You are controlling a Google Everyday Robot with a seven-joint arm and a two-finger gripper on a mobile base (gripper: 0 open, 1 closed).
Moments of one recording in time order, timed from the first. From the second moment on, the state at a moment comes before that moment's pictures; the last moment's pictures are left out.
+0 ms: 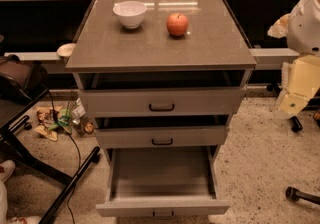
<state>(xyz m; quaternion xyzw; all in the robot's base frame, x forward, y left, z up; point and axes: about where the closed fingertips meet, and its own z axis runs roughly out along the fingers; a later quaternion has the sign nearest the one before) 0.442 -0.218 0.960 -0.61 0.78 -0.03 0.15</state>
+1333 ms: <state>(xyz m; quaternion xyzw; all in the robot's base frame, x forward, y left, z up) 0.413 -0.177 0.798 -0.66 0.73 0.10 0.11</state>
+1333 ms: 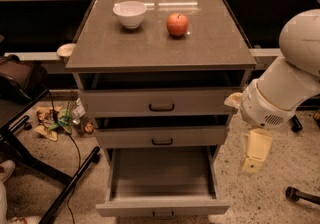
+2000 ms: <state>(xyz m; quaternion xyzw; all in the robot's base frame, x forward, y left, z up) 0.416 -0.173 0.776 -0.67 0.73 0.11 0.10</state>
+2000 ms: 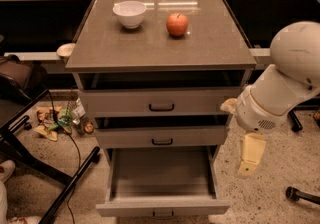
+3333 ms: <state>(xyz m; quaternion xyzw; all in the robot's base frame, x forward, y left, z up) 0.418 -0.151 0.577 -0.69 0.67 0.20 0.15</state>
